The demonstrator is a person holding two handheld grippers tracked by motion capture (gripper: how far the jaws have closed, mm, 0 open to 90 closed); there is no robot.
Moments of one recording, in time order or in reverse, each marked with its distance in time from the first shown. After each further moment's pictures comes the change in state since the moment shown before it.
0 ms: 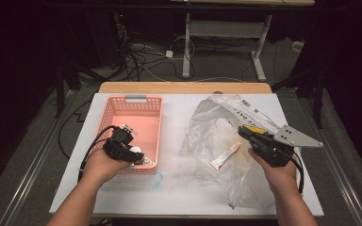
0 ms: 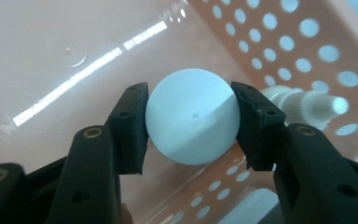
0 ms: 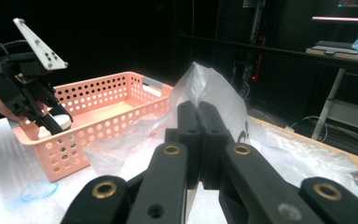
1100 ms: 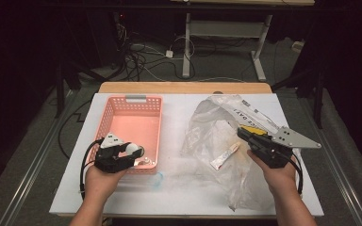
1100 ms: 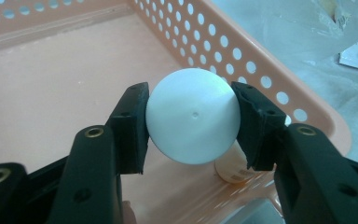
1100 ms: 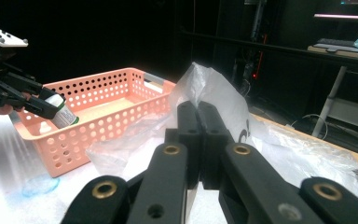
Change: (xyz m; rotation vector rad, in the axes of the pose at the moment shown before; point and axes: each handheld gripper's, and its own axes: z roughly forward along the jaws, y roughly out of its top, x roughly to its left) left arm -0.016 -0.048 -0.008 -0.451 0.066 -0.039; right arm 0.004 -0.002 0.001 0.013 0.000 -0.003
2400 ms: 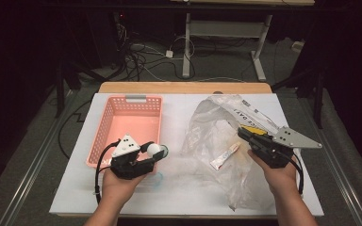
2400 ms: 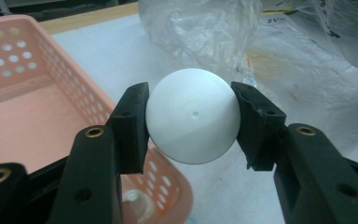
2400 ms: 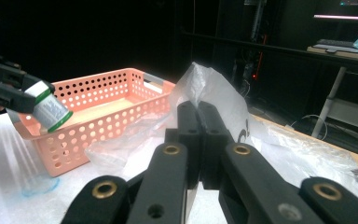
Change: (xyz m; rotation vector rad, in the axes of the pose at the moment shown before) left arm -0.061 0.021 -0.007 -0.165 -0.167 0.086; right arm -0.001 0.000 -0.001 -0.002 0.001 -0.007
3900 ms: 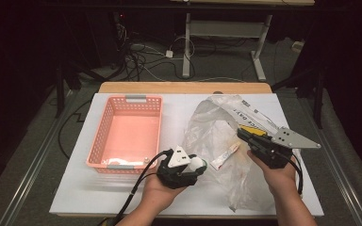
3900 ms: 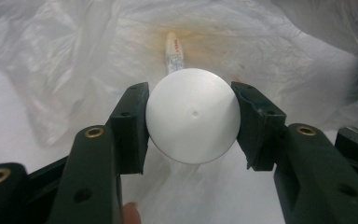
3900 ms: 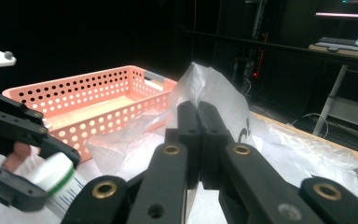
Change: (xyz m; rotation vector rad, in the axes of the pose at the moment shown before) left arm -0.074 0.009 0.082 0.101 -0.132 0.149; right arm 0.001 -0.002 0.001 0.008 0.004 0.002
